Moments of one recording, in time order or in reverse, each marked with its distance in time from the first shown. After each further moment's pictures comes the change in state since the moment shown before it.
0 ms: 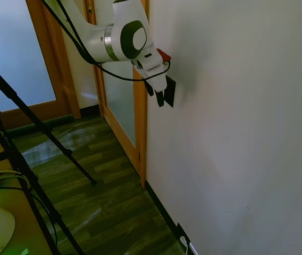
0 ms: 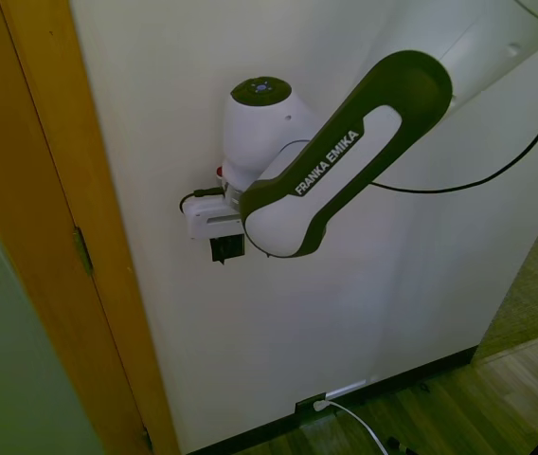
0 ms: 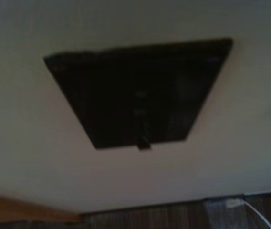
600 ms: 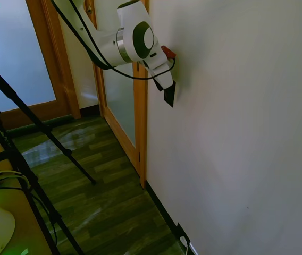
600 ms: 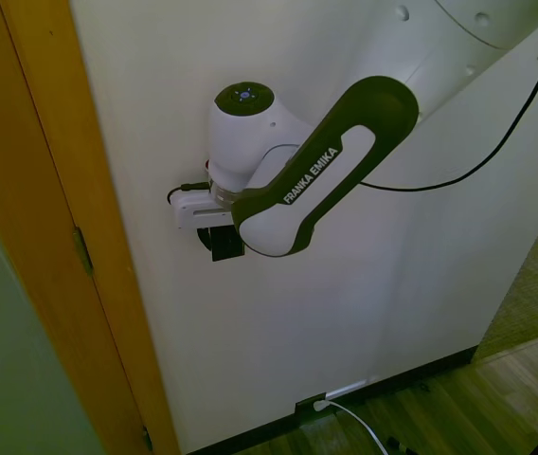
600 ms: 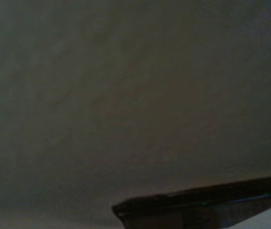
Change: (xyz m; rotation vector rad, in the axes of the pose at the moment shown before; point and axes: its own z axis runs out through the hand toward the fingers) arm 0.009 -0.023 0.013 0.054 0.044 0.039
